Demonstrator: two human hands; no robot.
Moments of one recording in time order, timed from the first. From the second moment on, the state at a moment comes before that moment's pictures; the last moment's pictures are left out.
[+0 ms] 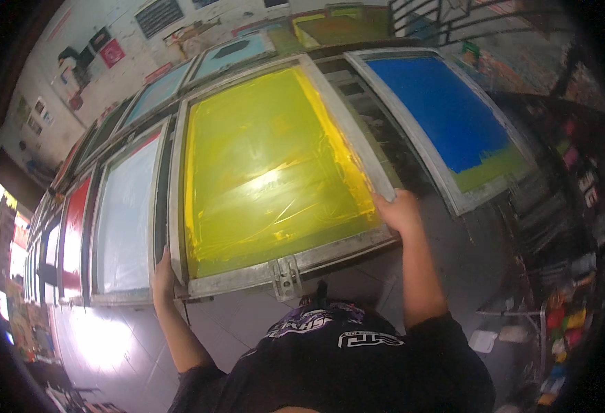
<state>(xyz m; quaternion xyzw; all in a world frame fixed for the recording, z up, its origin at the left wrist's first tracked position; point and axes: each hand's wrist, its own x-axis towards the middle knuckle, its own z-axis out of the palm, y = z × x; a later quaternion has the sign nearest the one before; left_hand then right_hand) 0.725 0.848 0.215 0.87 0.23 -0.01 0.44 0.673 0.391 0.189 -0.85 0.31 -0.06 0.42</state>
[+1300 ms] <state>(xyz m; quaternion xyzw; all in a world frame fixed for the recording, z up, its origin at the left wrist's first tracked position) 0.632 0.361 0.206 0.81 -0.28 -0.02 0.51 0.247 0.174 0.129 -0.55 0.54 -0.49 0.41</state>
